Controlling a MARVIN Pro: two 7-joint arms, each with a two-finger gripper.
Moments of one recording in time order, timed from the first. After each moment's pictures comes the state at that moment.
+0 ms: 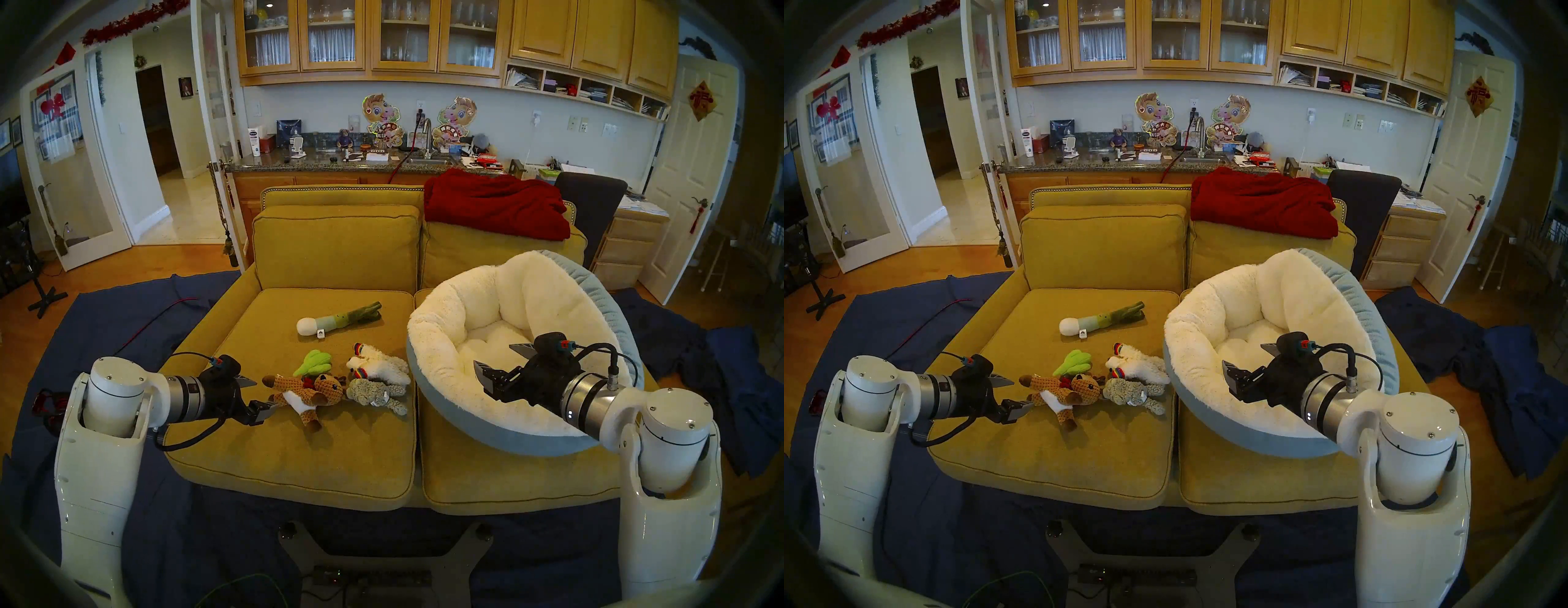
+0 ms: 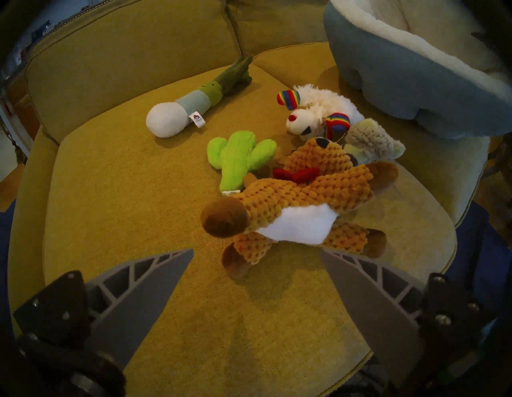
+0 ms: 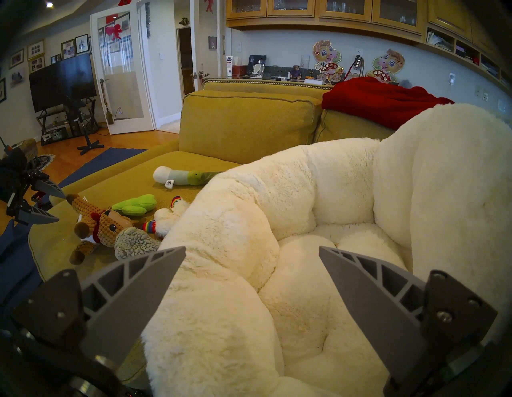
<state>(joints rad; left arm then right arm) 1.75 -1.12 -1.90 -1.79 0.19 0.61 -1.09 -1.97 -1.49 1.87 -2.35 -0.13 0.69 0.79</state>
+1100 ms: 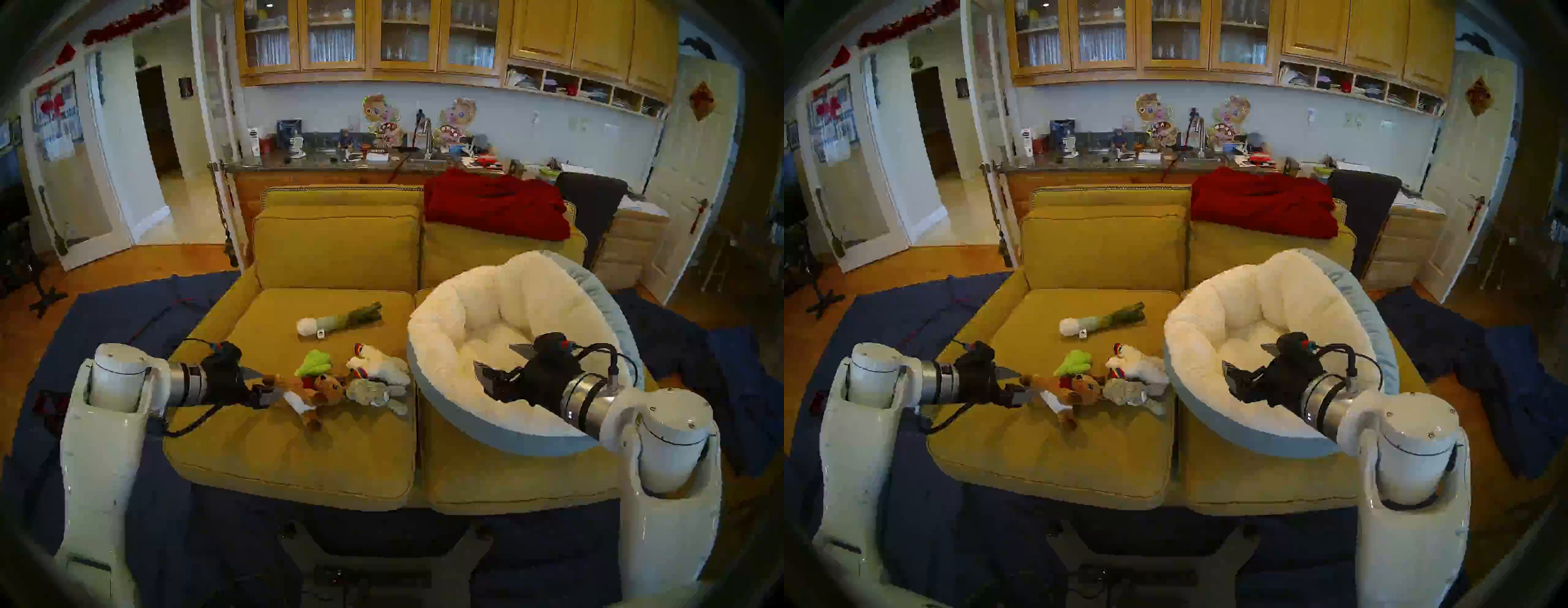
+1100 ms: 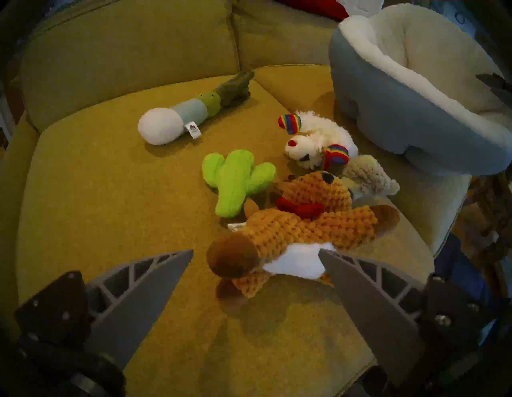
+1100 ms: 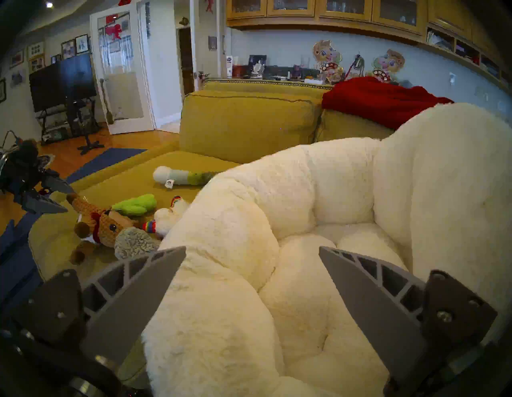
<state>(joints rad) 1.59 -1.10 -1.86 -1.62 0.12 0.66 -1.17 -1.97 -1.49 1.87 -2.35 -0.13 0.69 0.79</state>
